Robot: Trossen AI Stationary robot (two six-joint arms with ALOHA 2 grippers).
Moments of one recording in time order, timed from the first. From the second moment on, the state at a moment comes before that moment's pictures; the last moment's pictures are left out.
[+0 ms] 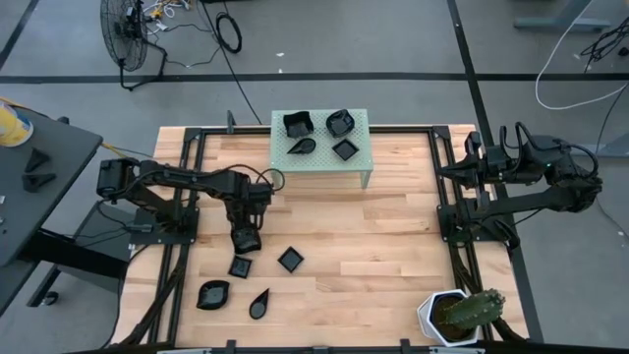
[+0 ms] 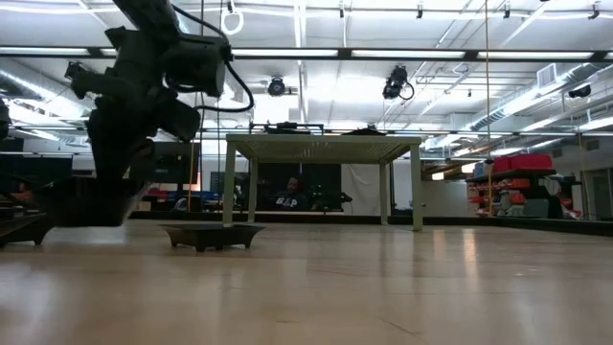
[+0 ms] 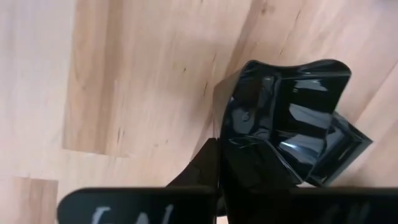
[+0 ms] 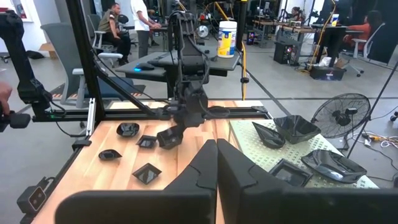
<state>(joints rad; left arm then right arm) 0.11 1.47 0.84 -0.94 0.20 -0.20 0.05 0.40 0.99 -0.73 0.09 -0.01</state>
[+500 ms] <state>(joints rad) 0.21 1.47 1.11 -1.20 0.18 -0.20 0.05 0.40 0.99 -0.73 0.09 -0.01</state>
